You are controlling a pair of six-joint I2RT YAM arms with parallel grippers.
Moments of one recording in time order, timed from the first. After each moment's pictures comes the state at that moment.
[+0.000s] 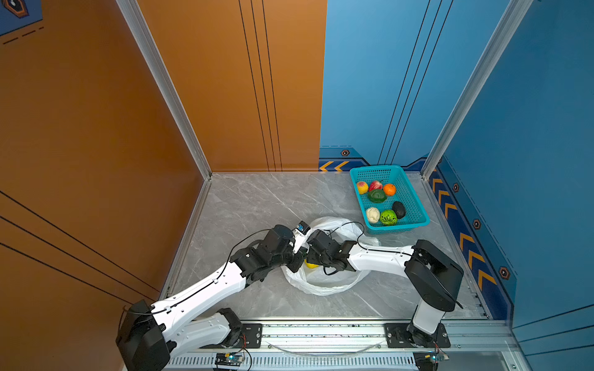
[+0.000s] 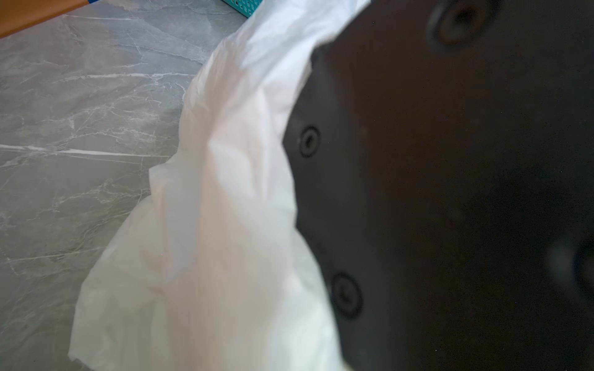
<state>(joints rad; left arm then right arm) -0.77 1.08 0.77 -0.39 0.08 -0.08 0.95 1.78 1.03 -0.23 0.15 0.97</state>
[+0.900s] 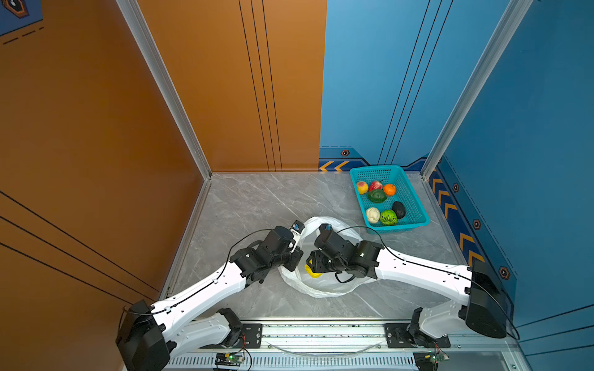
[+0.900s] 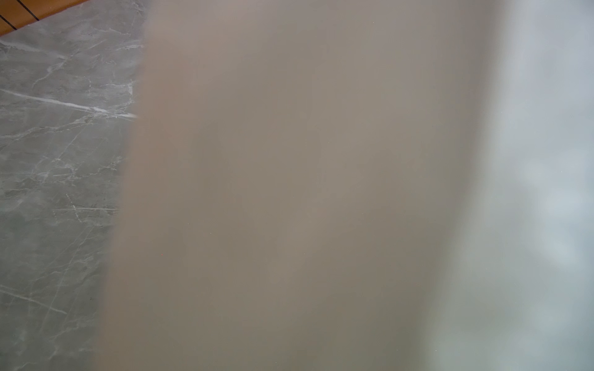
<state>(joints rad) -0.77 1.08 0.77 -0.45 -0.07 -0.13 1.06 1.44 1.11 -0.59 0.07 0.86</state>
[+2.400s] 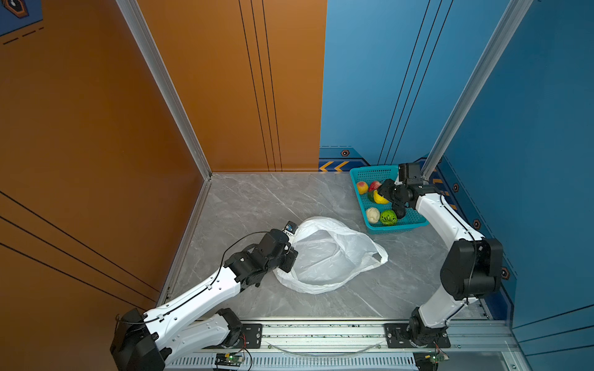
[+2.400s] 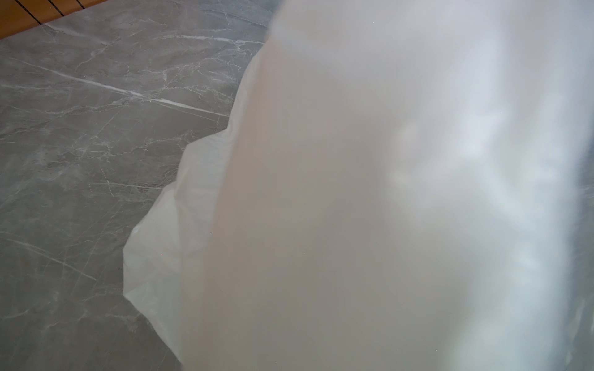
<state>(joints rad) -0.75 1.02 0.73 -0.48 -0.13 -0.17 0.05 1.74 1.44 -0.54 -0.06 0.59</state>
